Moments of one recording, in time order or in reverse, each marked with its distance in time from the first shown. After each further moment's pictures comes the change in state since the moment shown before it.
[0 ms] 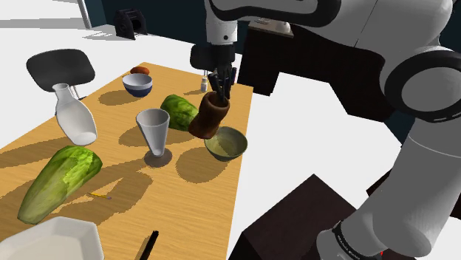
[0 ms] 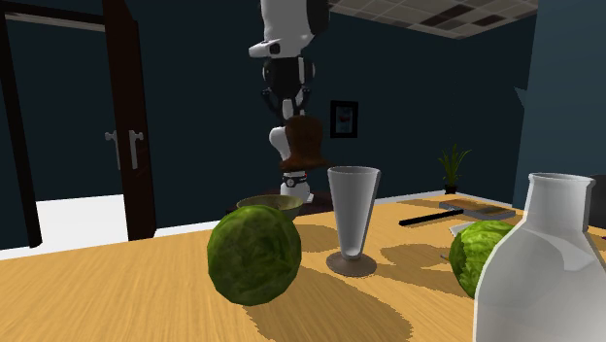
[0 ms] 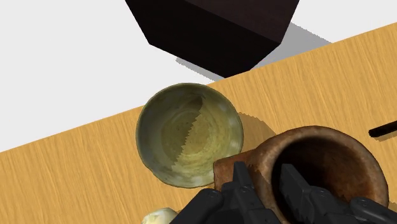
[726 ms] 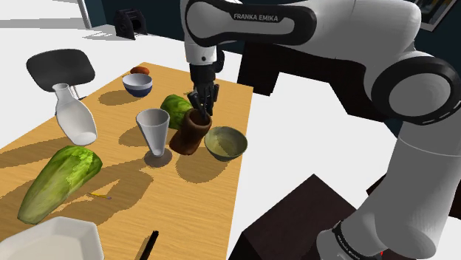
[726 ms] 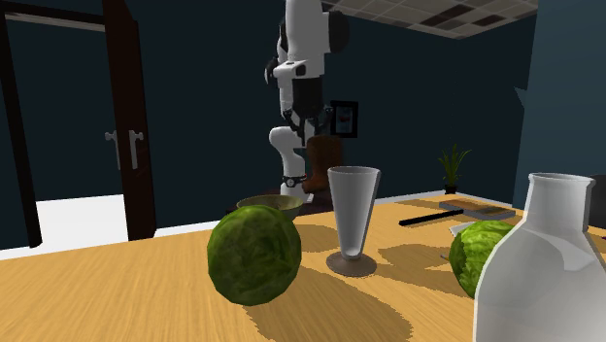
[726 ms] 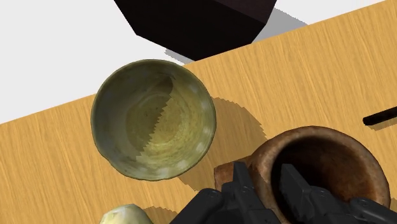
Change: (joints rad) arm 0.072 0.078 0.031 -0.027 -0.004 0.108 0.097
